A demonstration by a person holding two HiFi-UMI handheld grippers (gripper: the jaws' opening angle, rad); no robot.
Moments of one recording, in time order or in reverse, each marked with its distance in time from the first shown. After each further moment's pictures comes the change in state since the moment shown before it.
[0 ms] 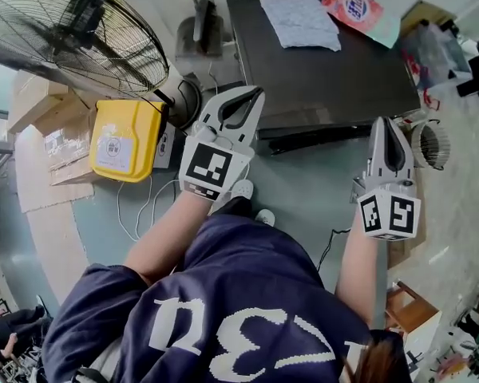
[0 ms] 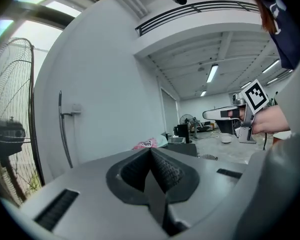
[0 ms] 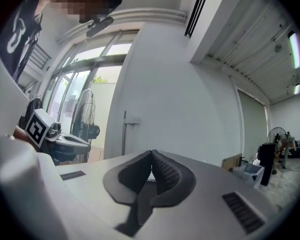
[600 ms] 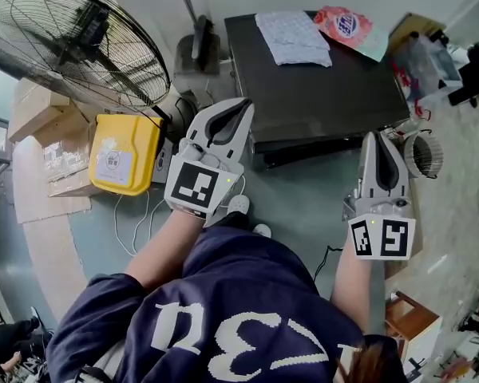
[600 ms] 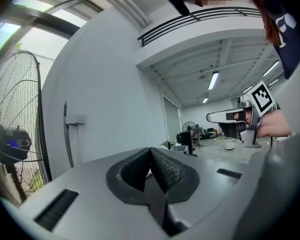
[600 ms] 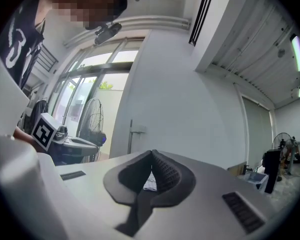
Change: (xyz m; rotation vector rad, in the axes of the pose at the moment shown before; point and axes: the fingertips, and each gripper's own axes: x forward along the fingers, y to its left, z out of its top) left arm -0.035 0.006 0.056 -0.024 -0.105 0.034; right arm -0.028 0.035 0.060 -0.036 -0.081 0.055
